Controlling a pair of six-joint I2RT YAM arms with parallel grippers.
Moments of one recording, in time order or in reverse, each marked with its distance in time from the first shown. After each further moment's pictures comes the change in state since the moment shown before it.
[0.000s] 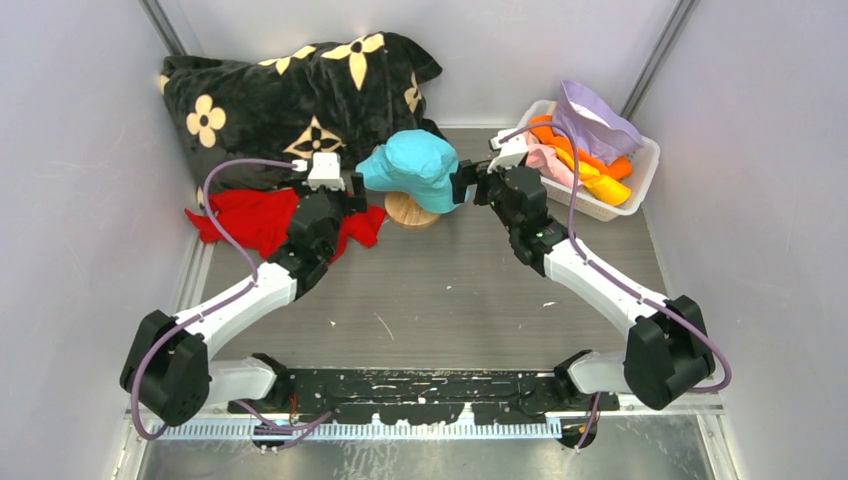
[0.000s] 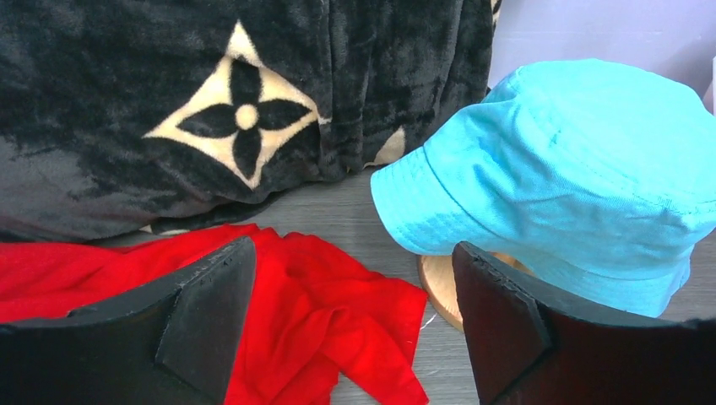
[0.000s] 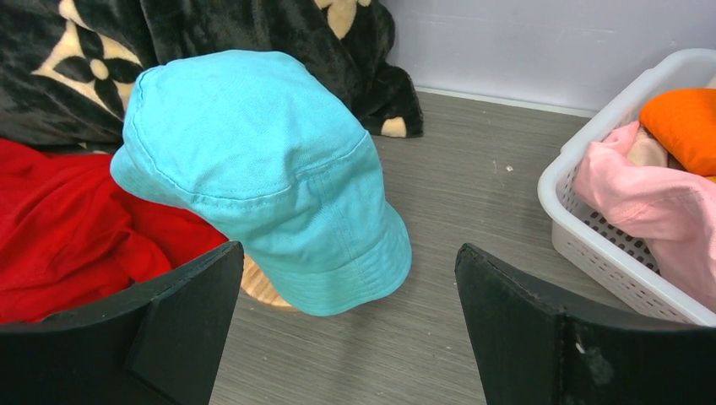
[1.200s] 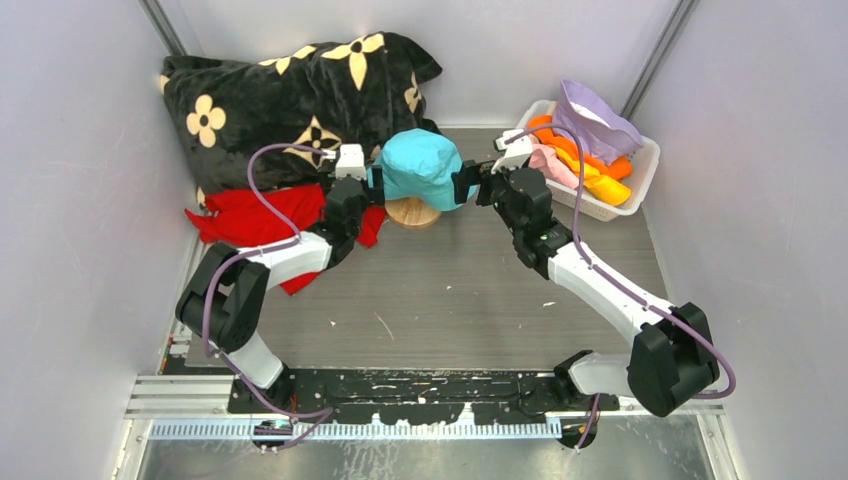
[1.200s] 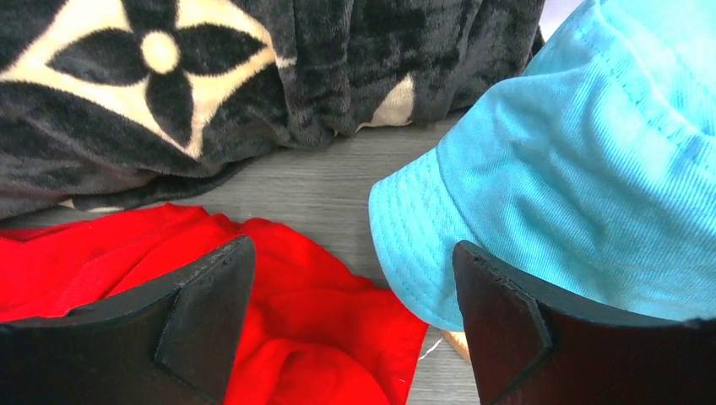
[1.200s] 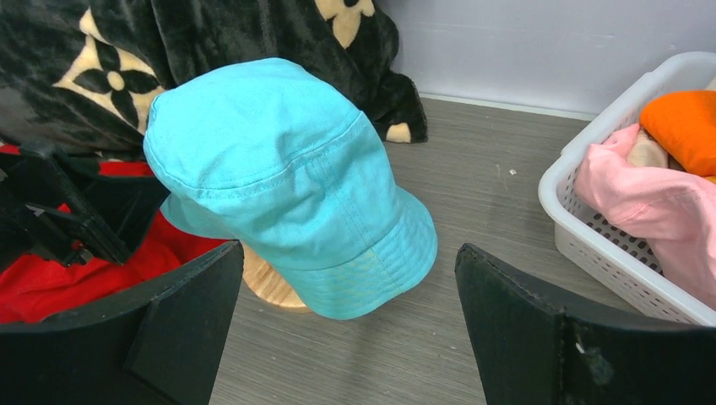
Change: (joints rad) left arm 0.038 0.416 0.176 0.077 -0.007 -0.065; right arm -0.006 -0.037 -0.015 0.000 -0.011 0.019
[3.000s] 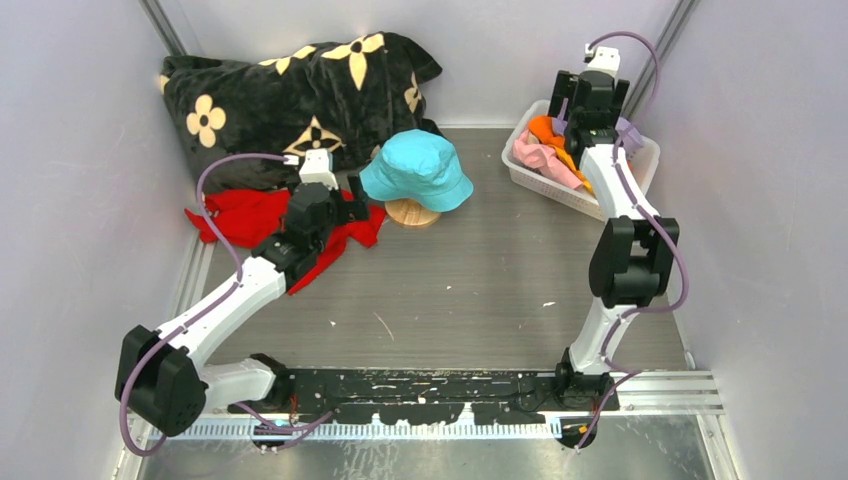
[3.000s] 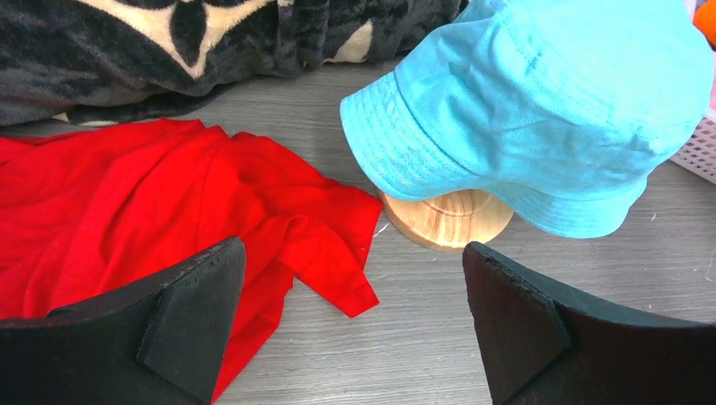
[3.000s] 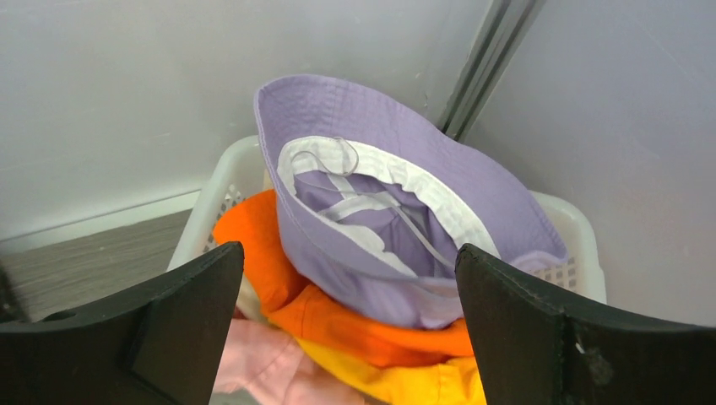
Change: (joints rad) left arm 0.005 -0.458 -0.034 -0.556 0.157 -0.216; right arm -0.506 0.559 0.739 -0.316 0.195 -0.135
